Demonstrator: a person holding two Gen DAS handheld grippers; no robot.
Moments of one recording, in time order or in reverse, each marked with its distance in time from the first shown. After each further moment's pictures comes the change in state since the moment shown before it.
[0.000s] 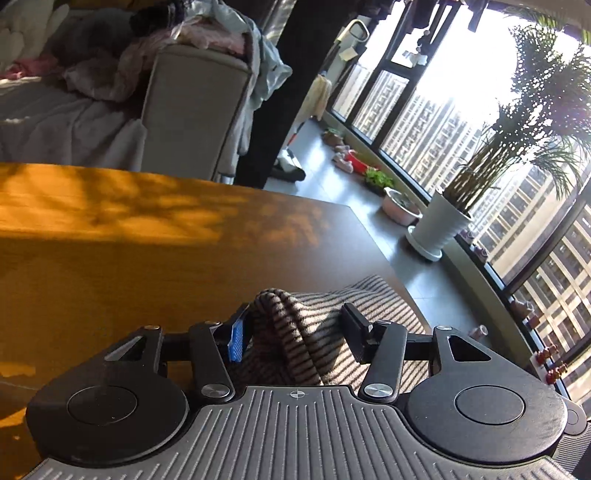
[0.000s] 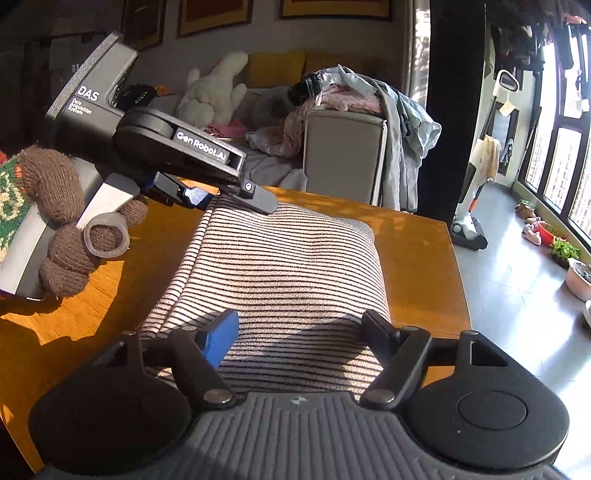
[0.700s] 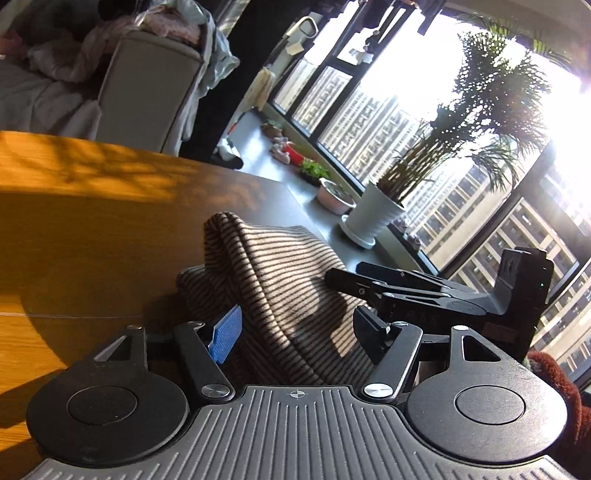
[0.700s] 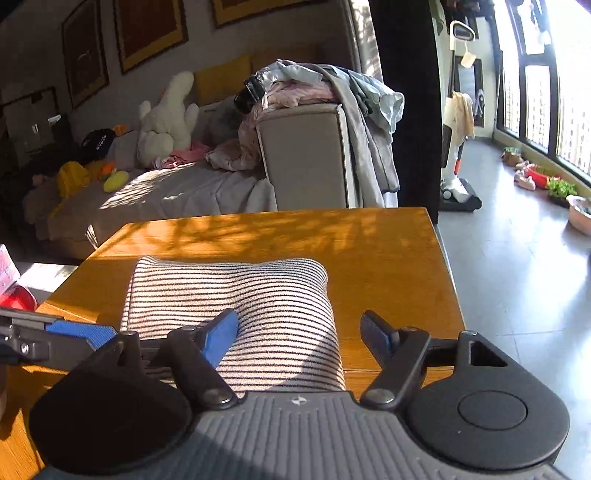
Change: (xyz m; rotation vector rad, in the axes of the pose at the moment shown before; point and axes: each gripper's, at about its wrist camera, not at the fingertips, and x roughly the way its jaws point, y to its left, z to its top) left arm -0.052 0.014 -0.041 0.003 0.015 -0.200; right arm 0.034 -0.049 0.028 0.170 -0.024 0.003
